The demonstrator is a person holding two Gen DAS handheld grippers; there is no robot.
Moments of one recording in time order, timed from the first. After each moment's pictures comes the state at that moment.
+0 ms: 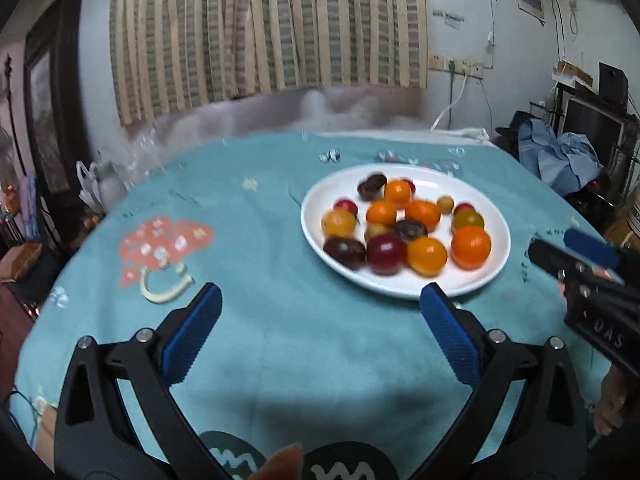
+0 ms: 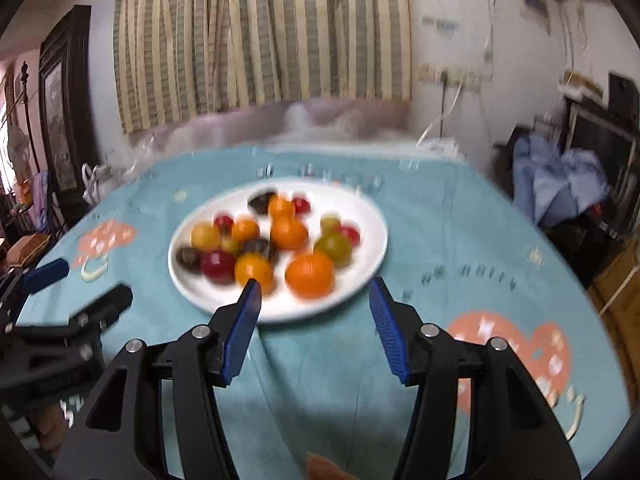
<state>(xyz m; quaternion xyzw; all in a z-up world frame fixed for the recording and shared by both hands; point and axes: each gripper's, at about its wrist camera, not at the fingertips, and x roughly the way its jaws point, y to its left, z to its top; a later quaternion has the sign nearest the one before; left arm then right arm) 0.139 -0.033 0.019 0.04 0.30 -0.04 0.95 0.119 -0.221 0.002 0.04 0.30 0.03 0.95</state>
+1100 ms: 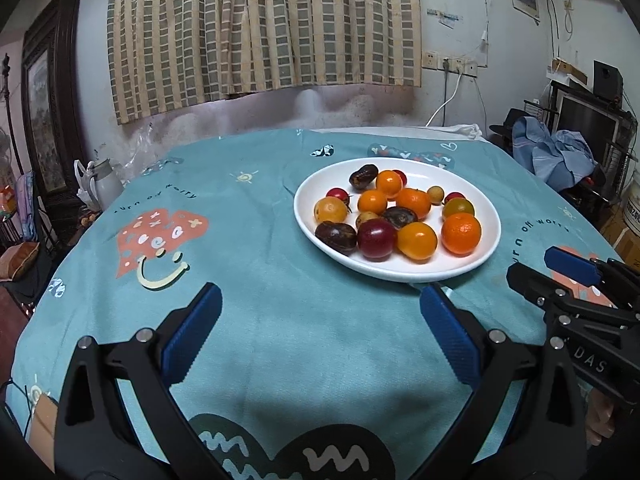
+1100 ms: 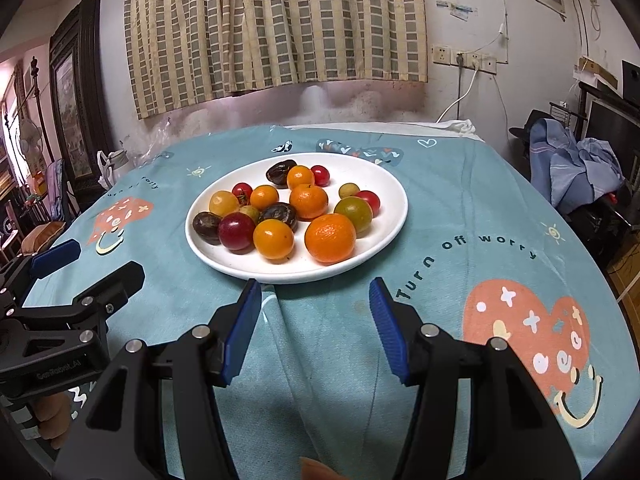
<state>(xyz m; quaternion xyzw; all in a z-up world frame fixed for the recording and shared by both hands) 0.121 -0.041 0.016 0.04 0.29 -0.04 0.95 0.107 -0.210 -0.007 0.04 0.31 0.05 0.95</state>
